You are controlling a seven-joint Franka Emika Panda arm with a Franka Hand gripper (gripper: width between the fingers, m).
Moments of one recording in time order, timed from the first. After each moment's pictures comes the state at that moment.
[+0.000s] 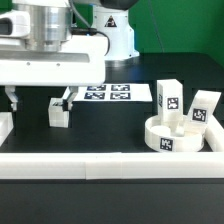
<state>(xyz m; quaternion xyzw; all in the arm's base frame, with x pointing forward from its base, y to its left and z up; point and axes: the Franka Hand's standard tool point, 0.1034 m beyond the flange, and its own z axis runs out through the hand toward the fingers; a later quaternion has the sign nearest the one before) 0.547 -0.138 0.049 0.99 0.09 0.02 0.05</state>
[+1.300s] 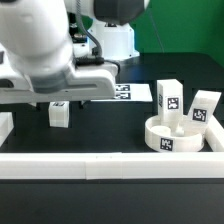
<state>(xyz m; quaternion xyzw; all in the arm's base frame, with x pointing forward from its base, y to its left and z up) 0.510 -0.120 0.037 0.92 -0.01 -0.39 0.01</state>
